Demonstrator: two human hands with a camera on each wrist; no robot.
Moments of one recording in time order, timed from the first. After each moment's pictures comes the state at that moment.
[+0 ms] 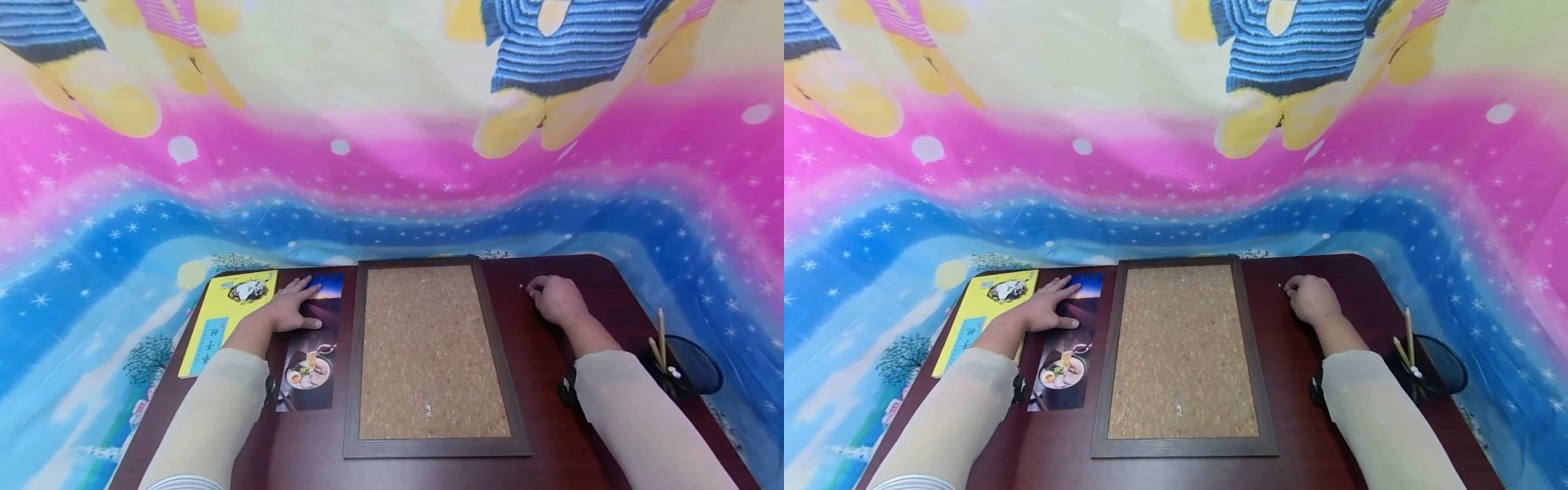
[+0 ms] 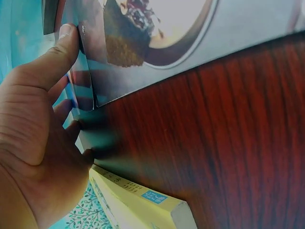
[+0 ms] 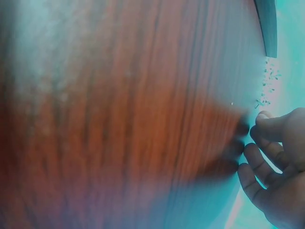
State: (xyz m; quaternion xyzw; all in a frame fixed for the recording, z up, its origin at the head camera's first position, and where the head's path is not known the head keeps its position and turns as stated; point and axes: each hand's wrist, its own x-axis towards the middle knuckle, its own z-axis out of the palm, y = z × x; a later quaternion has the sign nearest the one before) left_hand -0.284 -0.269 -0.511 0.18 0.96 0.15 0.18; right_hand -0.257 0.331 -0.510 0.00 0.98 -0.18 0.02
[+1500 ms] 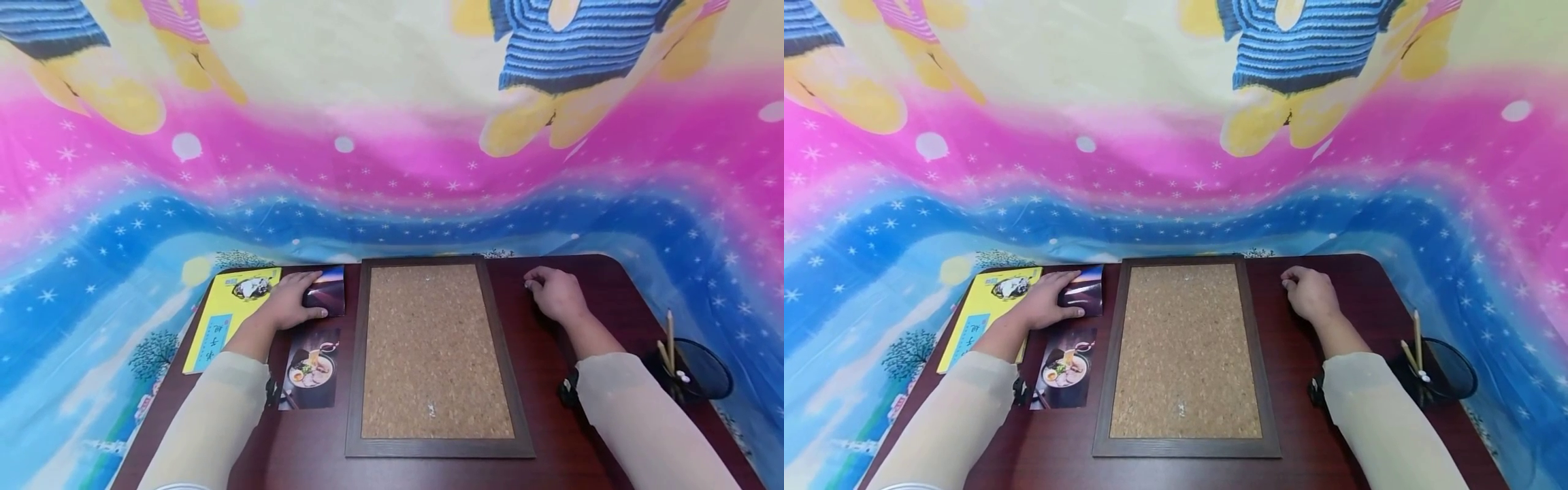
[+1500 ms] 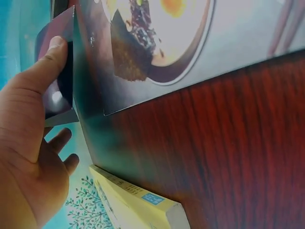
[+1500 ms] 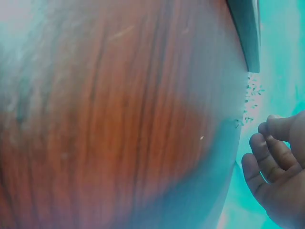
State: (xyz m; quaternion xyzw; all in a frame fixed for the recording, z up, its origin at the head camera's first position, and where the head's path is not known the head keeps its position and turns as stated) left_hand -0.279 -0.265 -0.508 0.16 0.97 0.17 0.06; right_hand -0.260 0.315 -0.500 0.00 0.97 -0.25 -0.03
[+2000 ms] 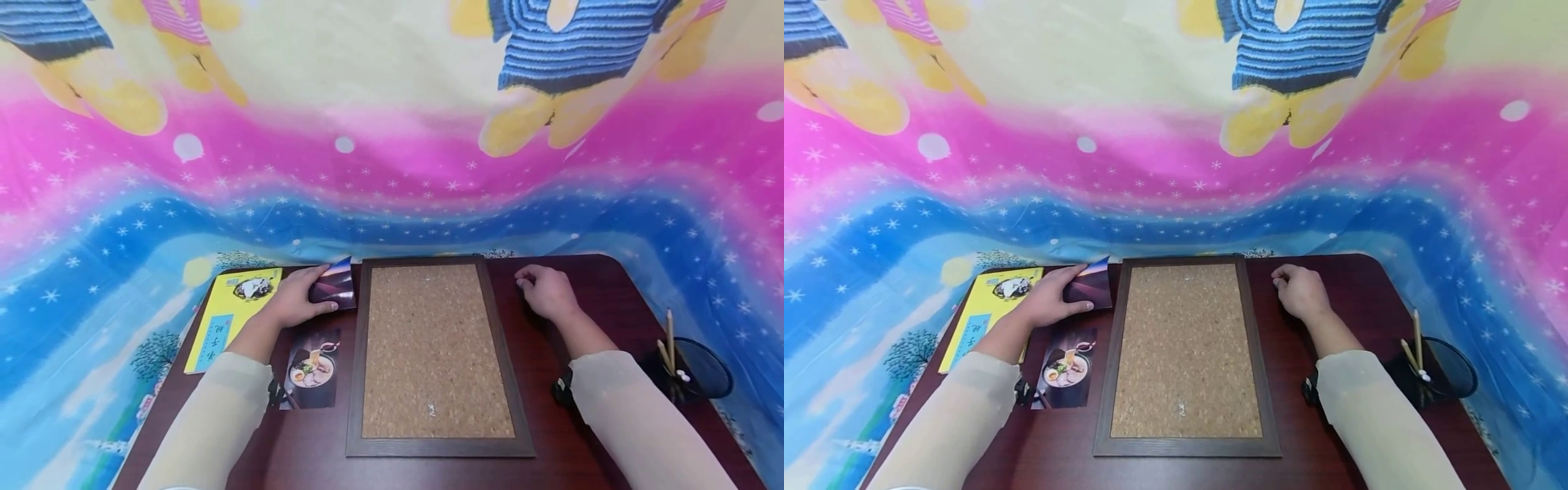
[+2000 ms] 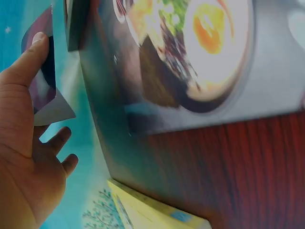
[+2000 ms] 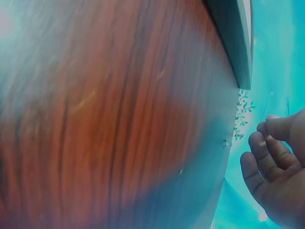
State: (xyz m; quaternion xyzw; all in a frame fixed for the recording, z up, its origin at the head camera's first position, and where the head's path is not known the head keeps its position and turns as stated) left_hand -0.277 -0.250 -0.494 0.19 0.96 0.20 0.02; right_hand -0.262 0.298 -0.495 -0.02 0.96 -0.26 -0.03
